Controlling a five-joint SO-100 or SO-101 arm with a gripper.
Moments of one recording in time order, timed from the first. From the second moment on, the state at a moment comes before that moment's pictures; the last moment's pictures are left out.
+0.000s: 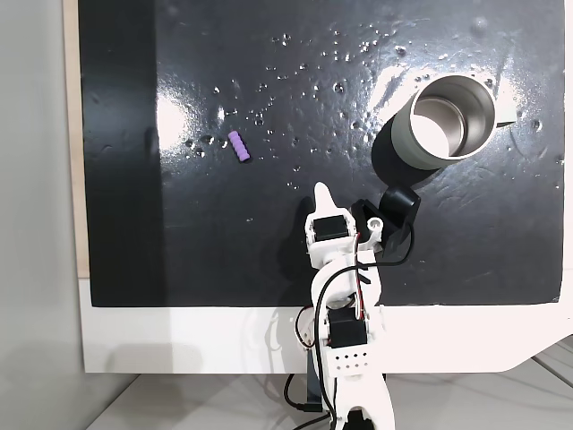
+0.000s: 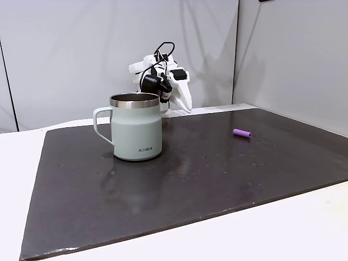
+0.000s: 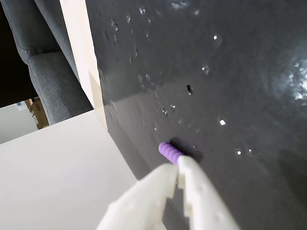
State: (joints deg) arm -8.5 189.3 177.8 43.9 -0.6
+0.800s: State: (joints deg) arm -10.3 189.3 177.8 43.9 -5.9
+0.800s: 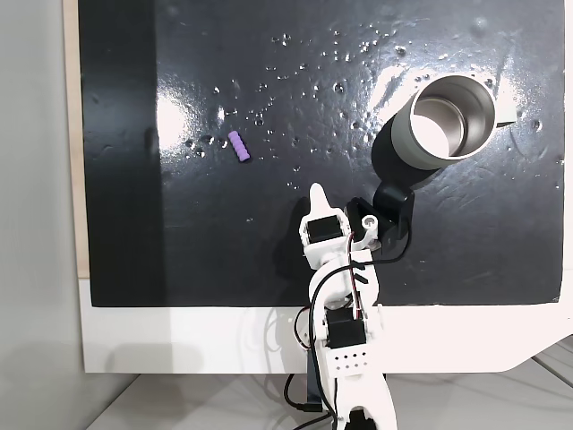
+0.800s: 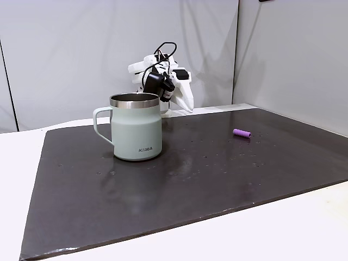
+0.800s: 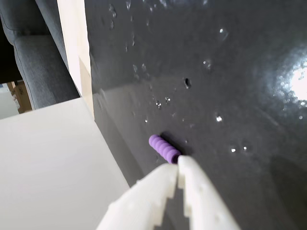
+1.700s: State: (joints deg) arm -14.5 130.7 137.0 40.3 -11.4
